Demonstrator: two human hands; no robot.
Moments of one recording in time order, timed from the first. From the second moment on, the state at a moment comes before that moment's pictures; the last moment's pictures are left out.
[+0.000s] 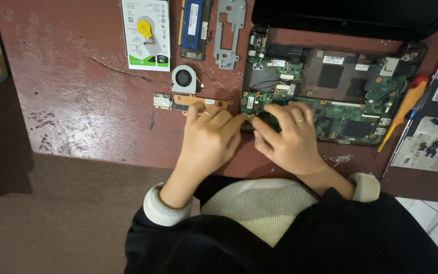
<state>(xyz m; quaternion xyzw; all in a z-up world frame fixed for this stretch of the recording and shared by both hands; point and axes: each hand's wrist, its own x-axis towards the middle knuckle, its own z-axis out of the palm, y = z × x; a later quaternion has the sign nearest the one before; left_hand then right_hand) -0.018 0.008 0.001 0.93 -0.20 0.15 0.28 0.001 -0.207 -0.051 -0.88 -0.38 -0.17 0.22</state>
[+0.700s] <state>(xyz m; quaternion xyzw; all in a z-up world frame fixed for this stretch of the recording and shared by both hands) -0.054 0.079 -0.022 0.96 0.03 0.19 0.19 -0.022 -0.283 -0.059 -0.85 -0.30 -0.32 0.30</state>
